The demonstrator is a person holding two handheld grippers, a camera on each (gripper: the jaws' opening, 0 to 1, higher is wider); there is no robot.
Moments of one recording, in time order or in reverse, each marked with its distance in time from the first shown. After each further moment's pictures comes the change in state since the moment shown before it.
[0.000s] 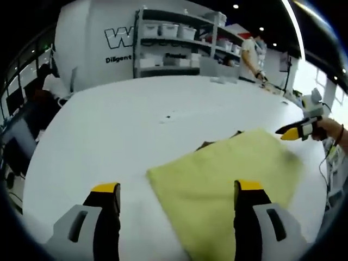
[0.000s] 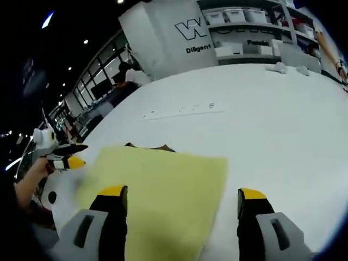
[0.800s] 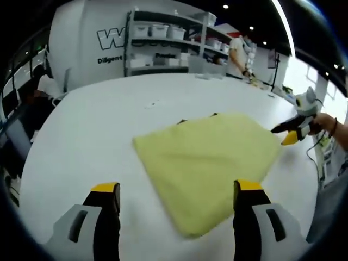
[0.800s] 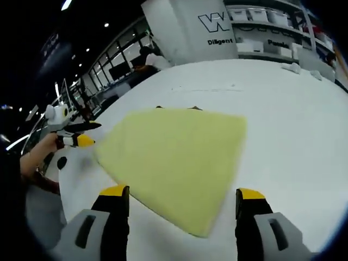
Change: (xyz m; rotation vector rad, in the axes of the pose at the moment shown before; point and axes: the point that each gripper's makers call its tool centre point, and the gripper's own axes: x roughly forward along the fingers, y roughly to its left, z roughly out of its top) left arm -0.051 -0.023 -0.058 0.032 0.008 -0.068; right arm -0.050 0.038 -0.080 -0.121 0.099 0.071
